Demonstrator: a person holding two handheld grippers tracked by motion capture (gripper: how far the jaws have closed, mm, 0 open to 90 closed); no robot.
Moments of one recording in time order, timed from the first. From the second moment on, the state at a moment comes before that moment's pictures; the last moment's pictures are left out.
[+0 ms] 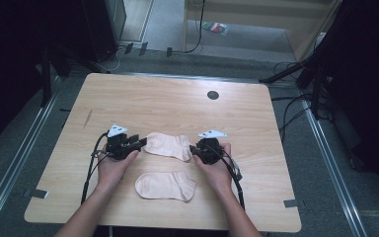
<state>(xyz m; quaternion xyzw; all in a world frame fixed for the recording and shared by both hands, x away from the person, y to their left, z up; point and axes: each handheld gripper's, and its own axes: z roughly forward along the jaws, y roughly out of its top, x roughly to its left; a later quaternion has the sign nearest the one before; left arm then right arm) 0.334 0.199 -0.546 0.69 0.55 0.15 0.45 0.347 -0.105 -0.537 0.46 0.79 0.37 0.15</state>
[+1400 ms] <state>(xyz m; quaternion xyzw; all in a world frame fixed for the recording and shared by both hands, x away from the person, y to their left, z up) 0.288 0.195 -0.514 0.70 0.51 0.17 0.47 0.312 -0.107 -0.499 0.45 0.77 0.41 0.18</state>
